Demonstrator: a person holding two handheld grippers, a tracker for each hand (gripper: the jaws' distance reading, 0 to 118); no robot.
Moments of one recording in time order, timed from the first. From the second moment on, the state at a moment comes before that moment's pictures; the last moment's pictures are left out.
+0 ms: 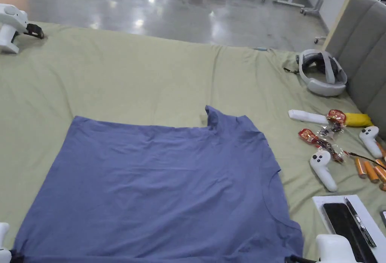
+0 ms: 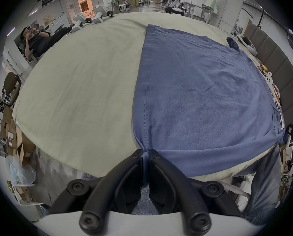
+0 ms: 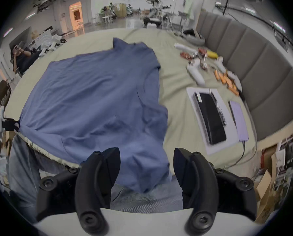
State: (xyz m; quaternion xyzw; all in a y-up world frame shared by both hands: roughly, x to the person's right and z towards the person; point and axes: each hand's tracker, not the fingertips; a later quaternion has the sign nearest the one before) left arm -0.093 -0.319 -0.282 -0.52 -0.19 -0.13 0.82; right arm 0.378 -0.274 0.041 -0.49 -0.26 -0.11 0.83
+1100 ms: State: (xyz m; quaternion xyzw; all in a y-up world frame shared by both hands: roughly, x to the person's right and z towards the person) left arm -0.077 -0.252 -0.314 -0.45 -0.23 -0.04 0.86; right arm 0.397 -0.256 -0.020 -0.47 -0.24 -0.12 0.84
